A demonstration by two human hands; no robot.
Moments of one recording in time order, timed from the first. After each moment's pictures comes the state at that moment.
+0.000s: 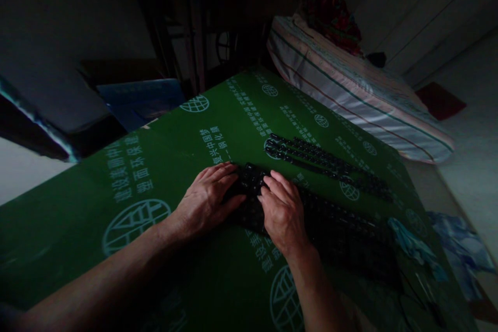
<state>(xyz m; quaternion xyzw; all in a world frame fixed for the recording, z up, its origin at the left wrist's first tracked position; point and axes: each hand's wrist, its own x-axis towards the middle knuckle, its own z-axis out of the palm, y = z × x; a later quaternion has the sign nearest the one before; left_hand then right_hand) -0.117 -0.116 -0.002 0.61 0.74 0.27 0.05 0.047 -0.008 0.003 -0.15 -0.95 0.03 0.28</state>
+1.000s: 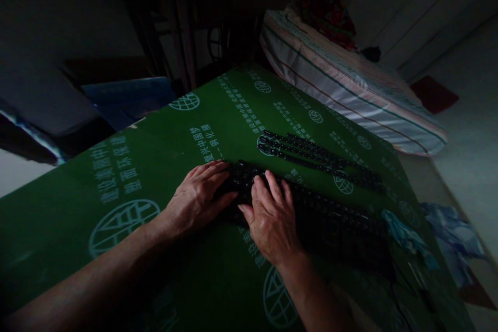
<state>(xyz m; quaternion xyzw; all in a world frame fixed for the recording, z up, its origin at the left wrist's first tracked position) -0.119 -0.114 -0.004 0.62 0.74 0.27 0.04 0.052 -0.029 0.001 -0.18 -0.96 -0.07 0.21</state>
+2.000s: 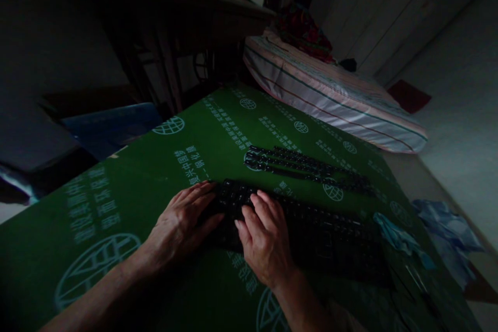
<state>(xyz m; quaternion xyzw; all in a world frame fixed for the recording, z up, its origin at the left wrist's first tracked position) -0.125 -0.114 -0.012 0.62 0.73 0.28 0.00 0.054 -0.027 0.002 -0.21 -0.93 0.01 0.30</state>
